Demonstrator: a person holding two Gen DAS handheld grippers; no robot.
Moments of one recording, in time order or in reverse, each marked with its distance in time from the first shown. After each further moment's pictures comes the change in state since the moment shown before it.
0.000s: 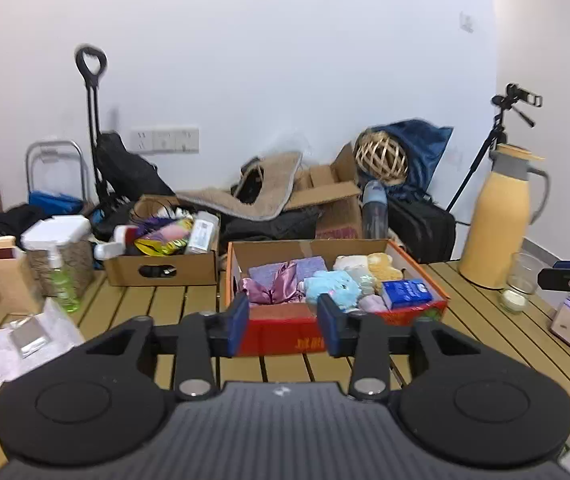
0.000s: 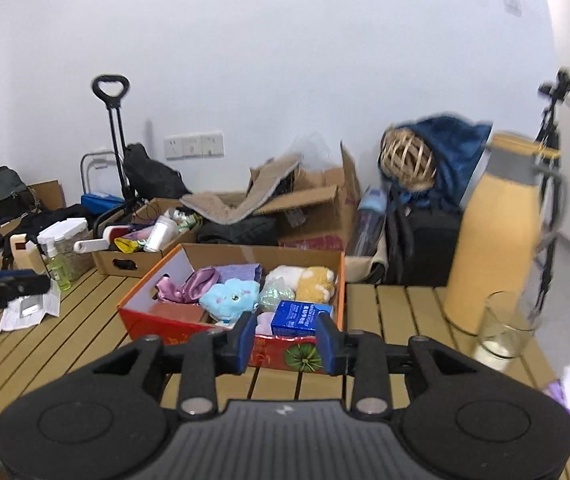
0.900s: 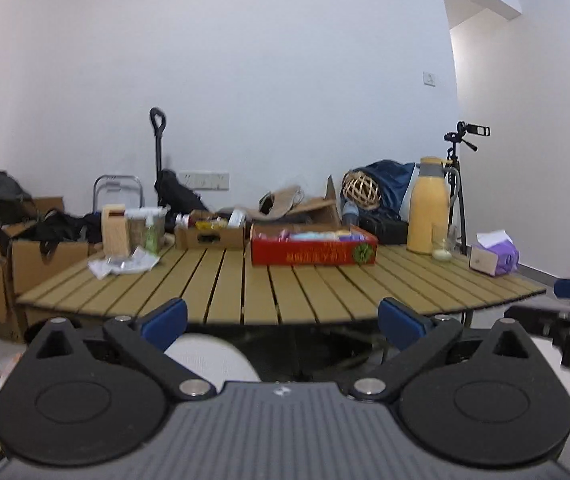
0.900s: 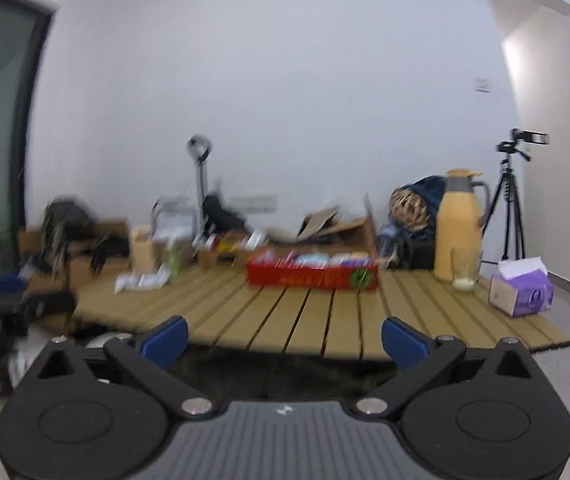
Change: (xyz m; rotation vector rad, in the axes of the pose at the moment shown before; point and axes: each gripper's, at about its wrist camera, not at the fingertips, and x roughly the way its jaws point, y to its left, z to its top) left arm -0.355 -0.058 -0.245 -0.002 -0.203 0.068; right arm -0.341 0.131 -0.278 -0.041 -0.247 0.047
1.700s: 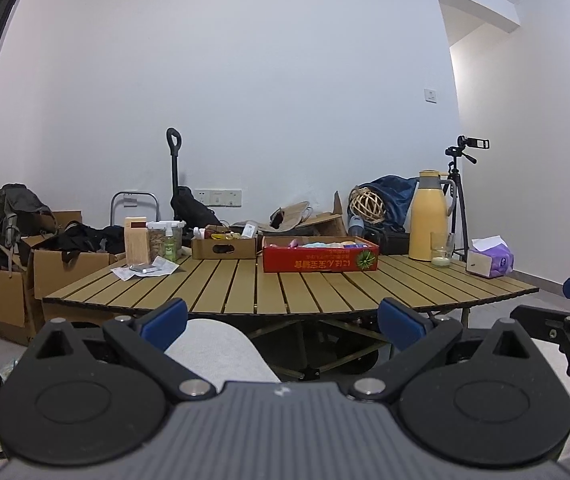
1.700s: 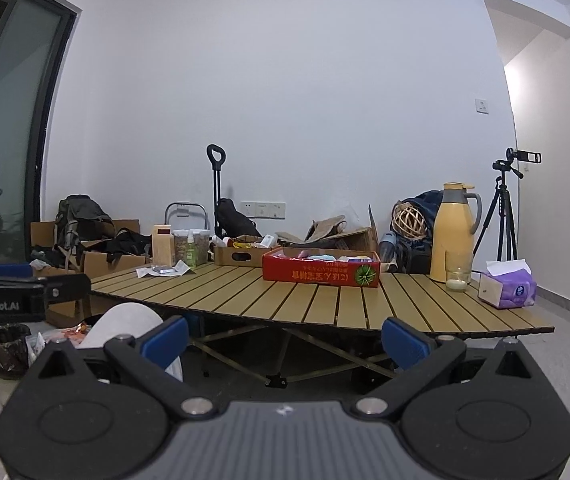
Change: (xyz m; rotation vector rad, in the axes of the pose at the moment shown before) left arm -0.066 -0.002 -0.025 0.007 -0.073 0.029; right arm -0.078 0.036 -0.038 -0.024 -0.070 -0.009
